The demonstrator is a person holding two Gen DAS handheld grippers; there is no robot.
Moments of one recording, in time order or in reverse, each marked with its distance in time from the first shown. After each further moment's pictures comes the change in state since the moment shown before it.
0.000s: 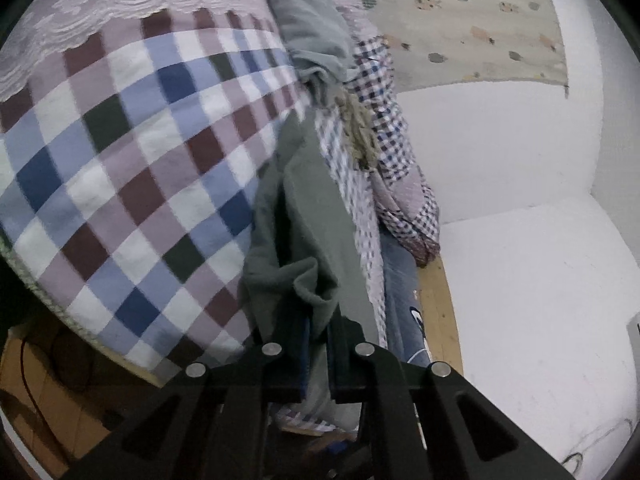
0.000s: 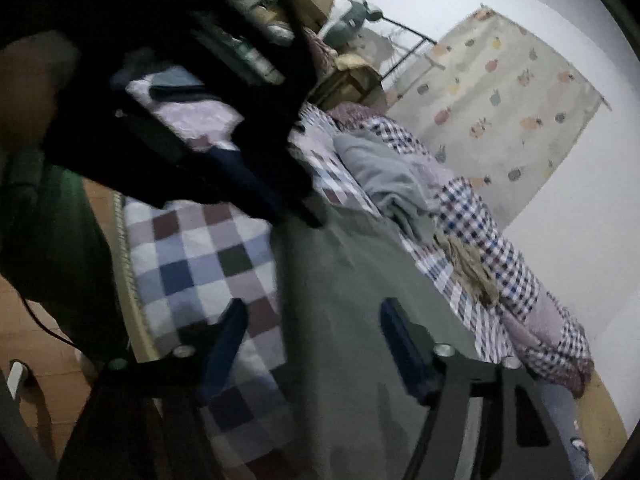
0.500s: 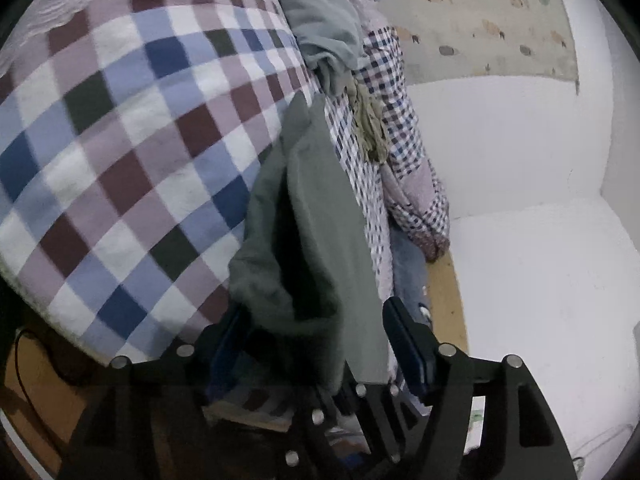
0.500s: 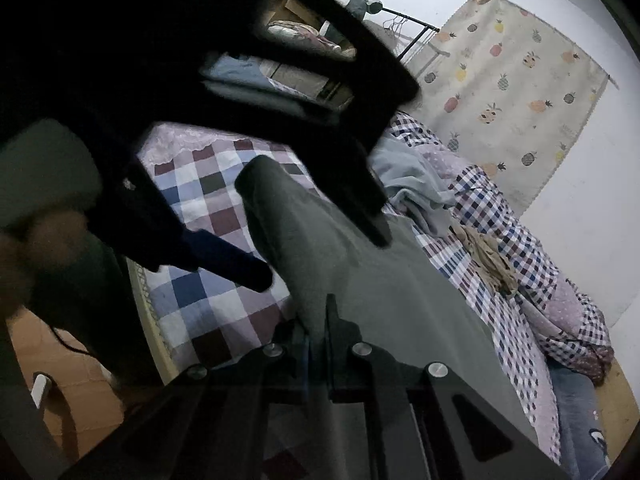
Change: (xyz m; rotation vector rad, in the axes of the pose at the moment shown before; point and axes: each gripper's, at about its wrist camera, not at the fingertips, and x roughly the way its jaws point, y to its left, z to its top) left arm 0.027 -0.009 0.007 0.021 0.031 0.022; right arm -0.005 -0.006 0.009 0.043 -0.003 0.077
